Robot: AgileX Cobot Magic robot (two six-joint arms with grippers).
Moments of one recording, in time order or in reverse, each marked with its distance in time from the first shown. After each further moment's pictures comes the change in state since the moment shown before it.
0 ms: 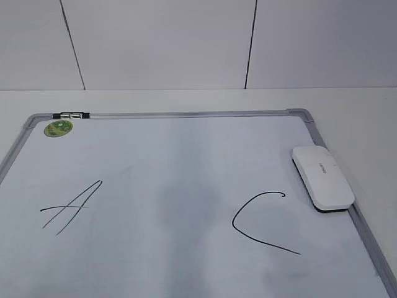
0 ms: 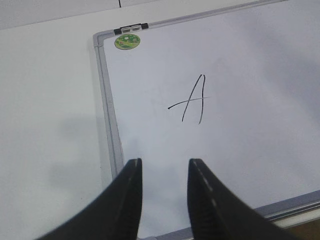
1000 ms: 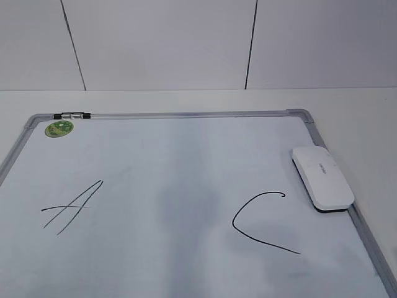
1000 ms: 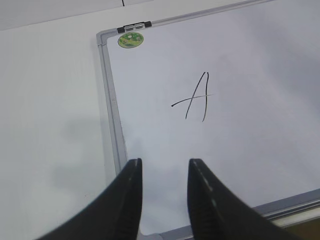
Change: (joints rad) left arm 0.000 -0.024 0.014 0.012 0.000 0.004; right arm 0.000 -0.123 0.029 0.109 0.007 -0.083
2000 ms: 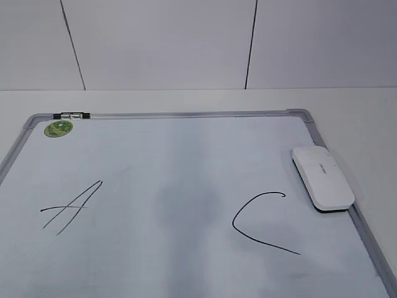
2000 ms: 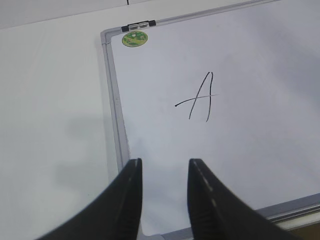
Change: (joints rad) left arm 0.018 0.000 0.000 0.000 0.000 0.000; right arm -0.079 0.000 0.000 0.000 0.002 -0.002
